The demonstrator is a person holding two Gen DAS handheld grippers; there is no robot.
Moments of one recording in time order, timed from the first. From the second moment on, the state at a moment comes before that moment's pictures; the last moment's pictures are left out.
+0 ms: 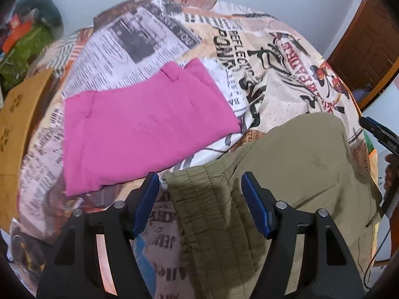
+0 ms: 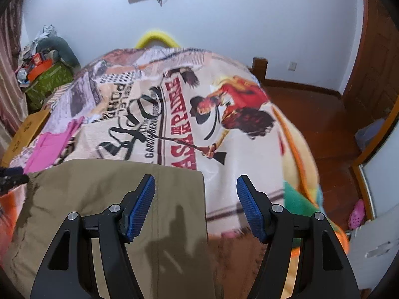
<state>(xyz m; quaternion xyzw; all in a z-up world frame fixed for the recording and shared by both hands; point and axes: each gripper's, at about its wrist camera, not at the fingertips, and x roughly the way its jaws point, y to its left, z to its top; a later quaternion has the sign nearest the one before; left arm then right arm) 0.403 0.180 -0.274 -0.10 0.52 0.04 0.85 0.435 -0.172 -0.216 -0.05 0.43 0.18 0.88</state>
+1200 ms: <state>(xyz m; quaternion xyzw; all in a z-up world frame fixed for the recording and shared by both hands) 0.387 0.158 -0.204 -0.04 0.44 0.07 0.90 0.434 -0.163 -0.158 -0.05 0.35 0.19 0.92</state>
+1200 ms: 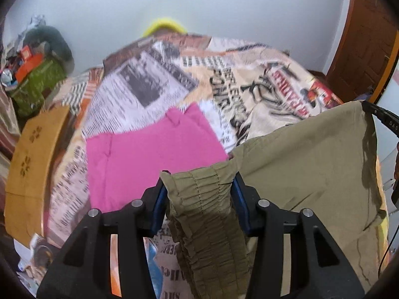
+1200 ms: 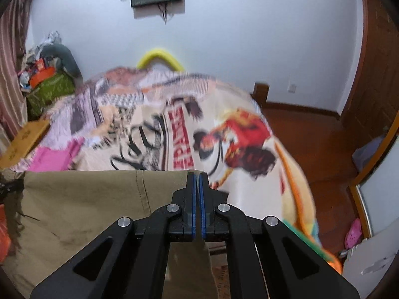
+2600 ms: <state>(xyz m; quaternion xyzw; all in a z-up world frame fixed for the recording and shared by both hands) 0.129 0.103 -0.195 -0.01 0.46 0.00 0.89 0.133 -0.251 -0.148 0.02 0.39 0.22 0.89</state>
